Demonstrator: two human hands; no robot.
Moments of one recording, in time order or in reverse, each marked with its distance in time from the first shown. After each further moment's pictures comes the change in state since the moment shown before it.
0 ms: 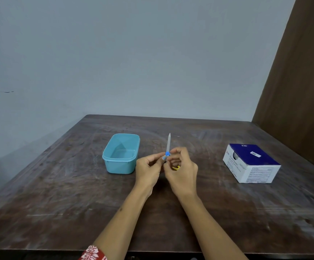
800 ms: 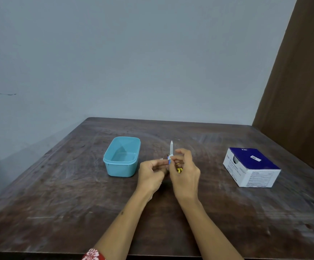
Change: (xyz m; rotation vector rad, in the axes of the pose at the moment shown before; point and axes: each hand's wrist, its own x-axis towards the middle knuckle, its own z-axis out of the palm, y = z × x) left_hand -0.003 0.000 0.000 0.147 -0.077 -0.024; right_hand 0.002 0.004 -0.001 -0.083 0.047 -0.003
